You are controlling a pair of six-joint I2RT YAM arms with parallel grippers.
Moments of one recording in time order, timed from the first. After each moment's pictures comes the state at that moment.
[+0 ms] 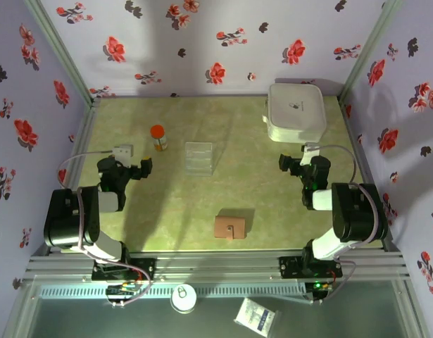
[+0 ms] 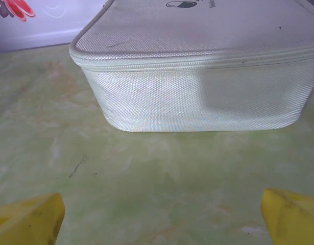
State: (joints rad) left arm 0.06 1.53 0.37 0.80 0.24 0.05; right arm -0.02 1.55 0.37 0.83 -0.14 0.07
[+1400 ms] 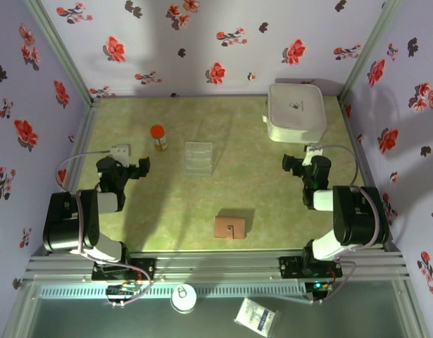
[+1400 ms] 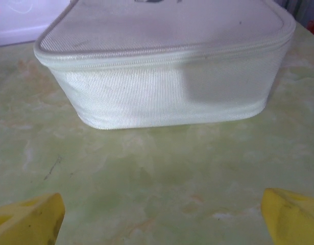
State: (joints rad) left arm 0.06 1.45 0.38 0.73 0.16 0.04; right arm -0.03 1.48 0.39 0.69 -0.05 0.09
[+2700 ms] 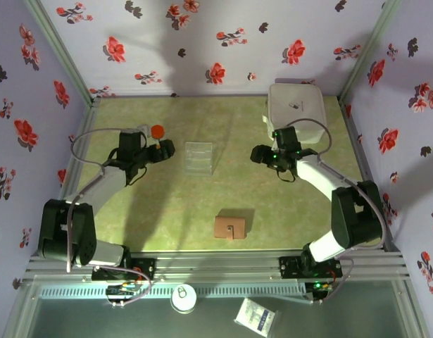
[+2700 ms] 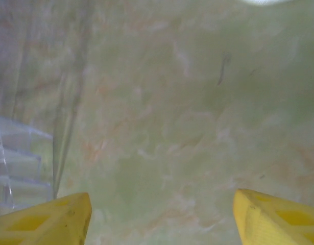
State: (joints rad) left arm -0.24 1.41 0.83 -0.10 0.19 -0.46; right arm 0.32 1.53 0.94 -0.34 -0.20 0.56
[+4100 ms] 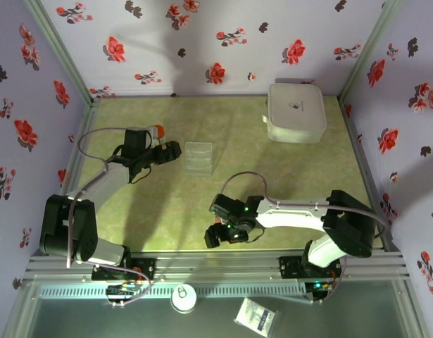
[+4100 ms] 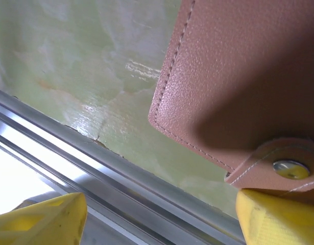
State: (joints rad) left arm -0.26 1.44 0.88 -0.18 0.25 -0.49; right arm 1.16 1.51 0.80 -0.54 -0.32 0.90
